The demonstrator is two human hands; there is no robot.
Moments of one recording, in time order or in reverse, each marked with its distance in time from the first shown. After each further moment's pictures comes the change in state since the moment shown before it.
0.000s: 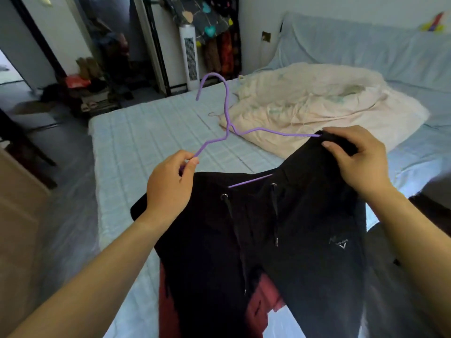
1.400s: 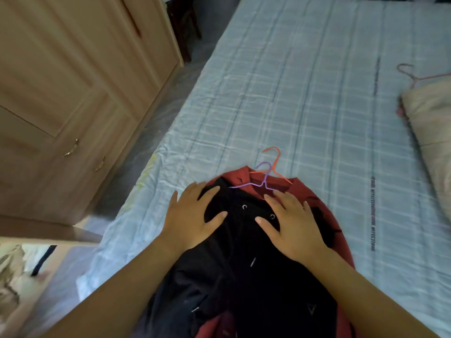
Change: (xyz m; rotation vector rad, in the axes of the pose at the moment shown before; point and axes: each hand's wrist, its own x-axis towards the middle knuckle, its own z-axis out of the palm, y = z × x) left_hand 0.015 -0.209 0.169 0.608 -0.320 -0.776; right_hand 0.024 0.121 0.412 -0.070 -1.297 -0.493
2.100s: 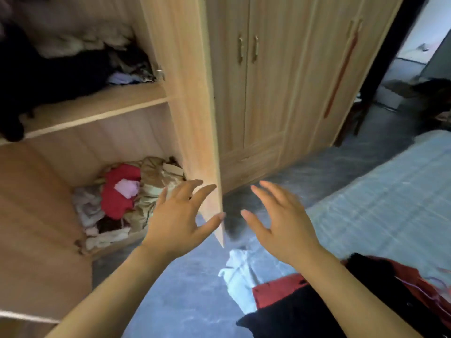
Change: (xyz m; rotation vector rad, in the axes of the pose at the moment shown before) left_hand -0.421 -0.262 -0.197 0.009 0.539 -0.521; right_hand -0.107 -0.516 -0.003 0.125 0.201 -0.865
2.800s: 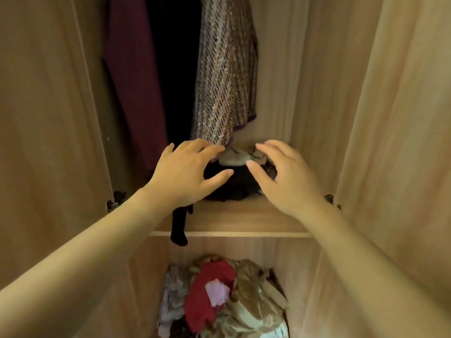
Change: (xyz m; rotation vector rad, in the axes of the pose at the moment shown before) left_hand 0.112 -0.388 -0.312 0.465 0.459 -0.293; right_hand 0.435 -0.370 0.099 0.245 0.223 -0.597
